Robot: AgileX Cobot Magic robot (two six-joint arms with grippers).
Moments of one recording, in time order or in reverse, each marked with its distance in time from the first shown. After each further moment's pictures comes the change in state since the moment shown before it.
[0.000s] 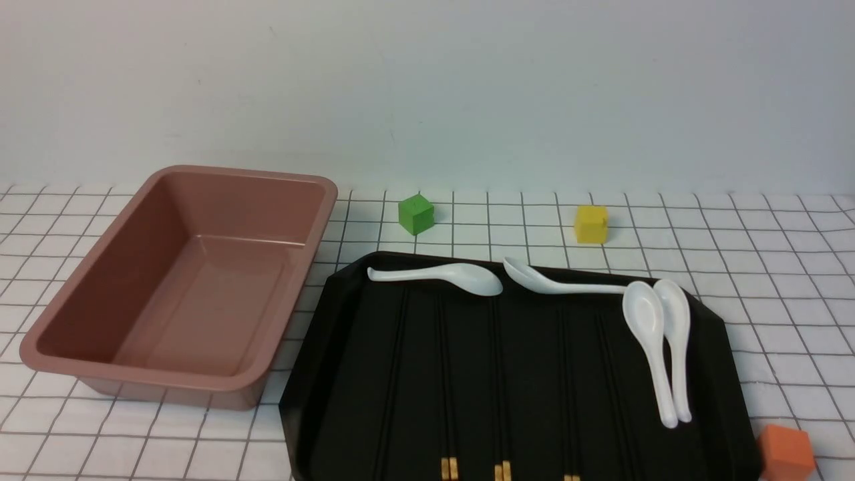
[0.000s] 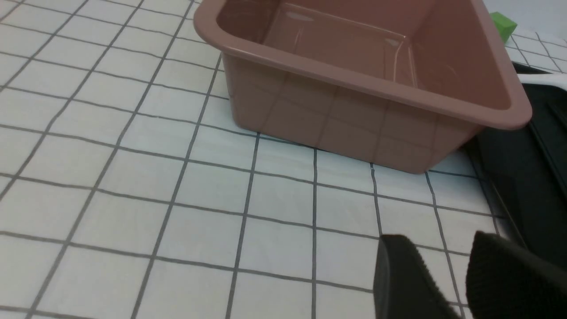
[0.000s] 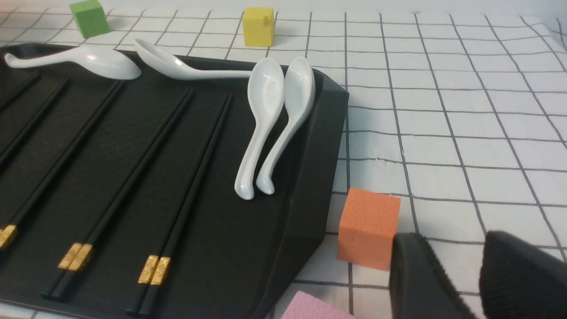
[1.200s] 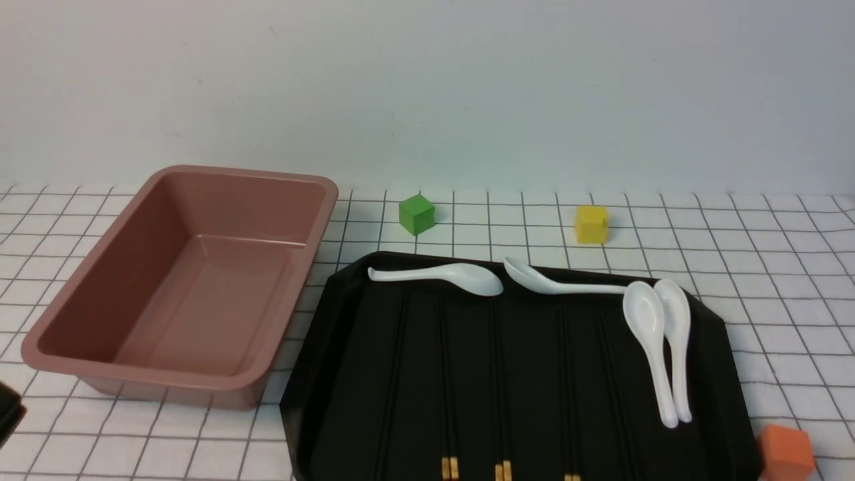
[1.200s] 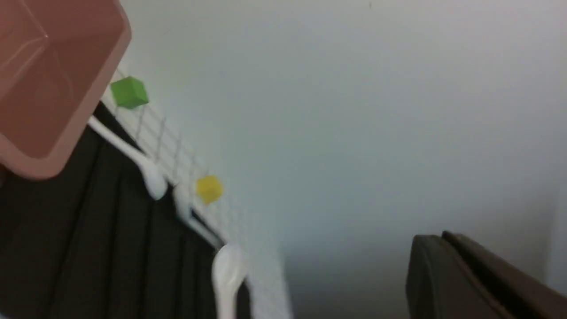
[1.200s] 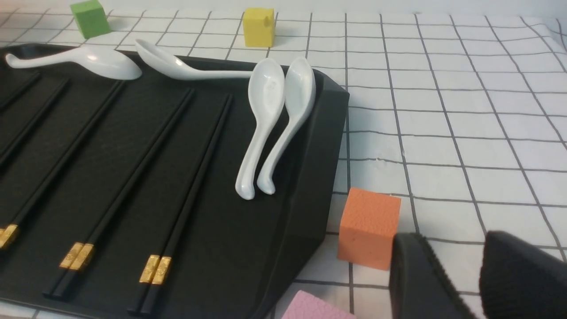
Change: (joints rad) right arm 0.000 0.000 0.000 0.001 0.000 0.000; left arm 0.000 0.175 -0.418 -0.892 0.036 -0.071
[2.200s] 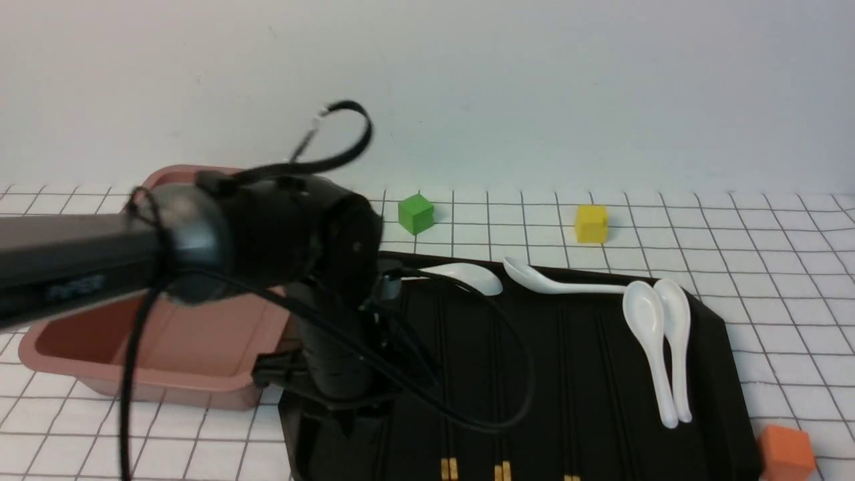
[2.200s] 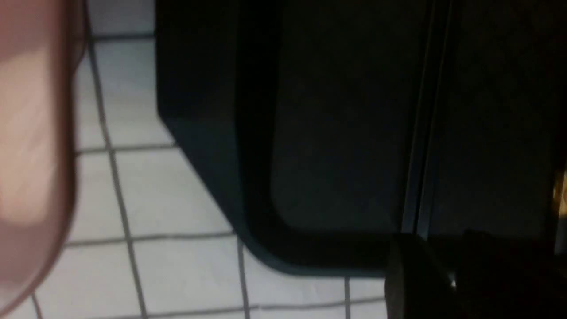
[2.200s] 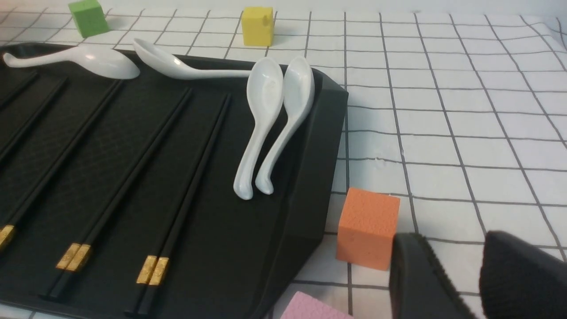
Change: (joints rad) right arm 0.000 0.000 0.000 -0.001 0.000 0.000; left arm -0.512 1.695 -0.910 0.771 0.540 -0.095
